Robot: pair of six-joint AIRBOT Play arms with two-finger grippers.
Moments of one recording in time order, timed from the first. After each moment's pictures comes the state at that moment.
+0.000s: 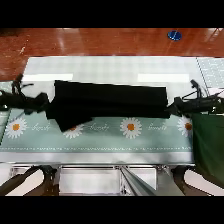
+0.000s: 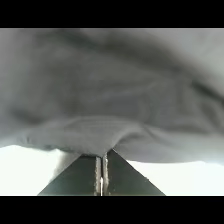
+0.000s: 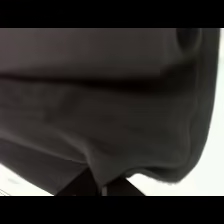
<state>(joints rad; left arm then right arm) 0.28 -1.16 0.91 1.00 -1.15 -1.46 -0.33 -1.26 0.84 -0.81 1.27 1.26</state>
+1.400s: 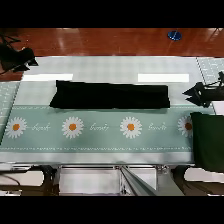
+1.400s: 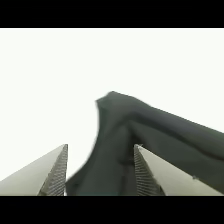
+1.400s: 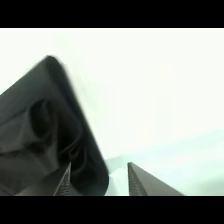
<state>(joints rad) 0.16 -1.50 1.61 1.42 -1.21 -1.73 -0.55 -1.49 1.05 -0.82 1.12 1.33</state>
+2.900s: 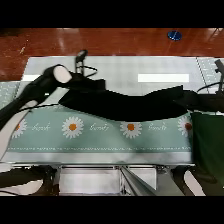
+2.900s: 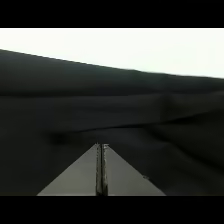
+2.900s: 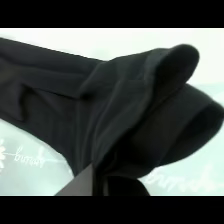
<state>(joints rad) -0.50 -1.51 1.25 0.99 -0.83 -1.61 -0.23 -0.73 0.82 -0.91 1.24 1.42</state>
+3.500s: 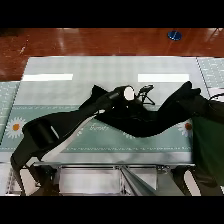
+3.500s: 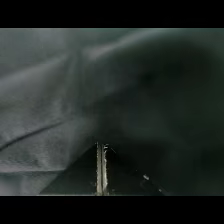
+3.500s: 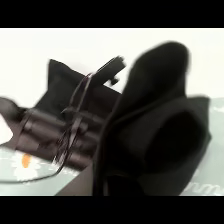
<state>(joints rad) -0.86 -1.97 1.70 0.74 -1.03 -1.60 -0.23 -0.54 0.78 -0.82 1.23 1.47</state>
